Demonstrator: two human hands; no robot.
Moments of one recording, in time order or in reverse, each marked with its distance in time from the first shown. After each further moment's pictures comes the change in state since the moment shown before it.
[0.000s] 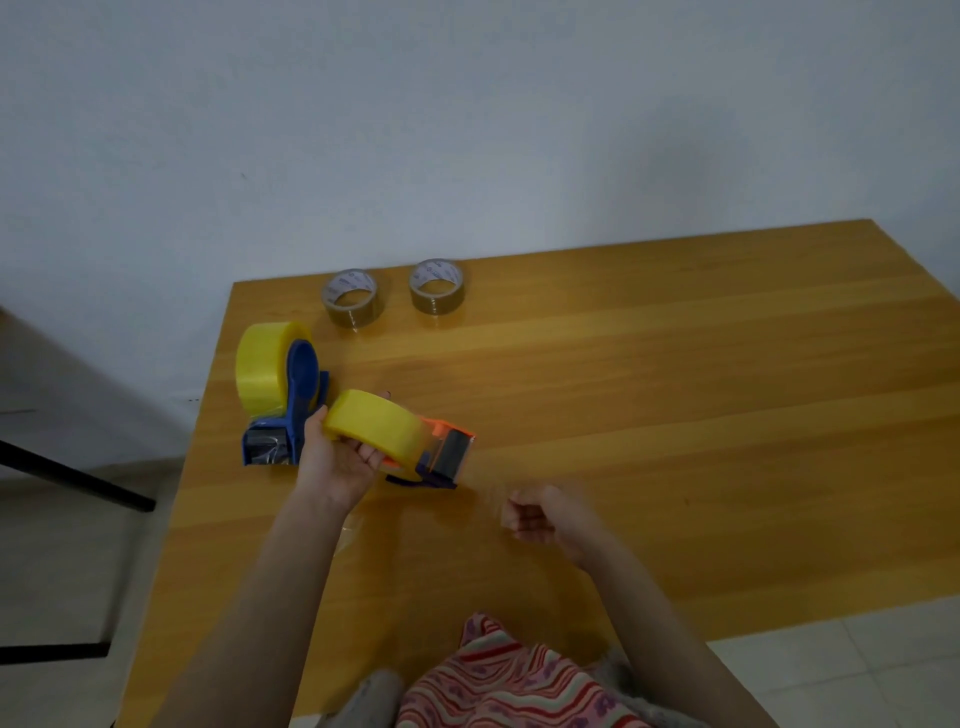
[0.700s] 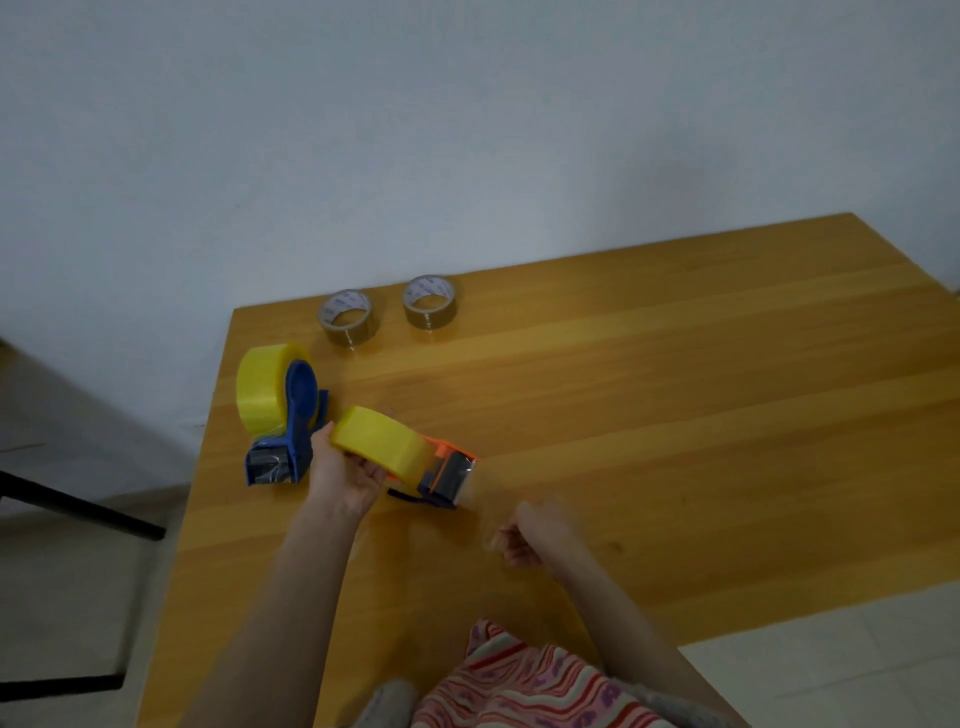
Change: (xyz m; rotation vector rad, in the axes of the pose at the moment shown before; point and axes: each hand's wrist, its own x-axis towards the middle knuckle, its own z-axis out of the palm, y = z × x) left_hand -0.006 -0.006 0.018 0.072 0.132 0.025; right_hand -0.012 0.000 0.023 -0.160 0.131 0.144
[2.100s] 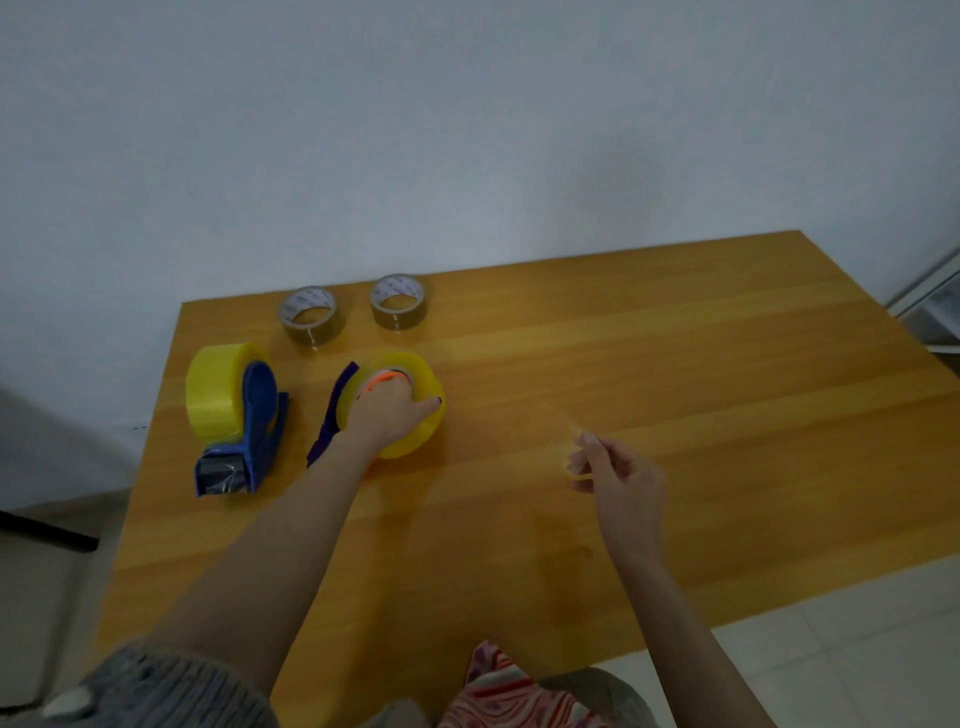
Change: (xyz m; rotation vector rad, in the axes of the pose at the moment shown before) left_hand 0.055 -0.010 0.068 1.797 -0.251 0.657; right_hand -0.026 -0.003 -0.077 0.322 0.586 -0.738
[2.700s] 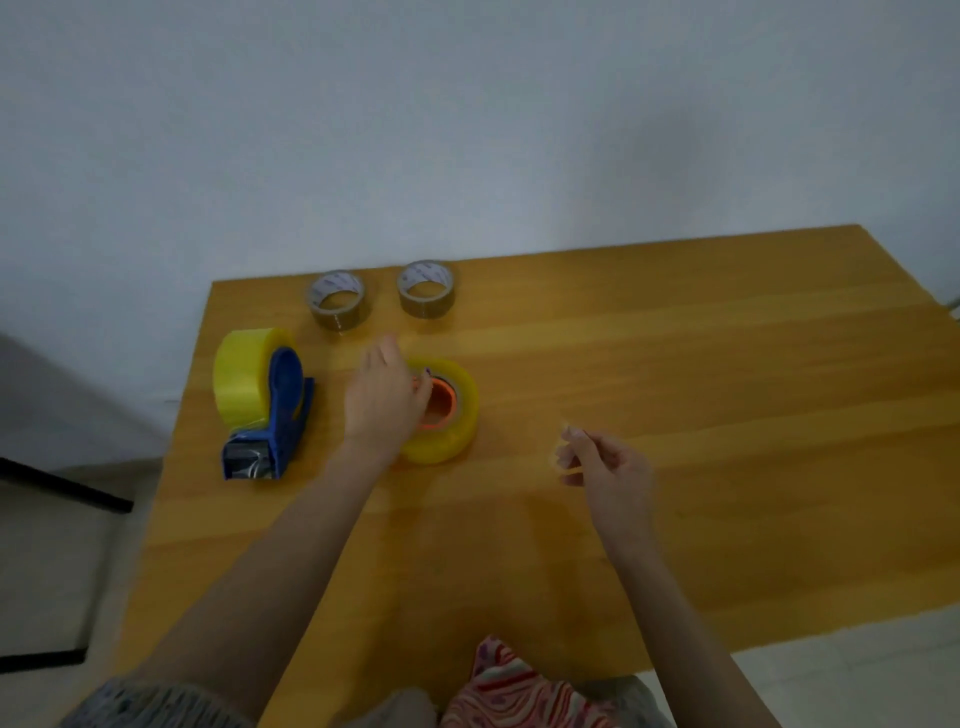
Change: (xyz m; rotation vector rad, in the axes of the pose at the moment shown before) left_hand -0.014 -0.011 -0.007 0.264 0.483 0.001; right_hand 0.008 -0.004 0.034 0.029 -0.148 0.044
